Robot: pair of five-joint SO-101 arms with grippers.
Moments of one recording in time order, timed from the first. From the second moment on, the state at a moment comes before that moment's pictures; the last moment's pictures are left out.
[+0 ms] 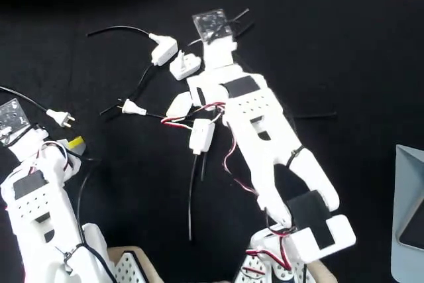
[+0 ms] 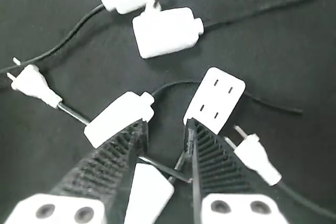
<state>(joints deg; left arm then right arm) -35.5 -52.5 71.6 43.6 2.2 -21.1 -2.9 21.6 44.5 -6.1</state>
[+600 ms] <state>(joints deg) -35.5 -52.5 71.6 43.6 2.2 -30.0 -1.5 29.0 46.3 -21.3</state>
